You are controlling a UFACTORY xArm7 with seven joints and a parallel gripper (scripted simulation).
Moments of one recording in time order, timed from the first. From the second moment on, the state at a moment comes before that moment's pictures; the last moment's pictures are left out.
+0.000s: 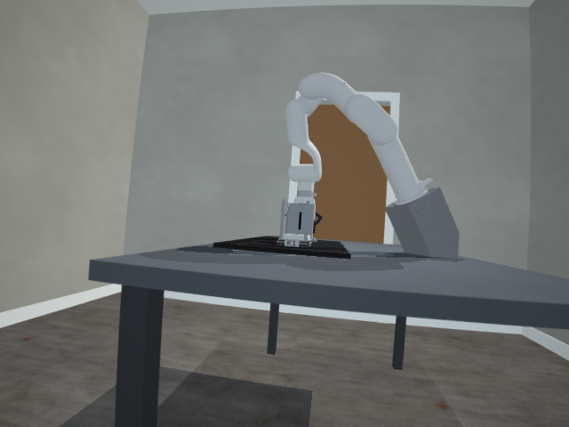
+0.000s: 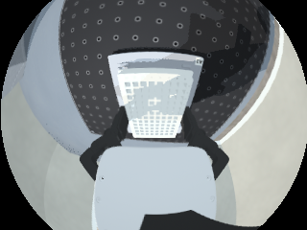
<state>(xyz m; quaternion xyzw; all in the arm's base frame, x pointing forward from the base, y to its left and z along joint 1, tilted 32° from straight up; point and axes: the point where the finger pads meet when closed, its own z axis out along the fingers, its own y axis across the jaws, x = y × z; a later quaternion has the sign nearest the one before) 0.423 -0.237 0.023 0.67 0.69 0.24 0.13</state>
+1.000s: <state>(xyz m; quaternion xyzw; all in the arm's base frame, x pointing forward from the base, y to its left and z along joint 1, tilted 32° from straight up) 0.425 -0.236 0.019 0.67 0.69 0.24 0.13</state>
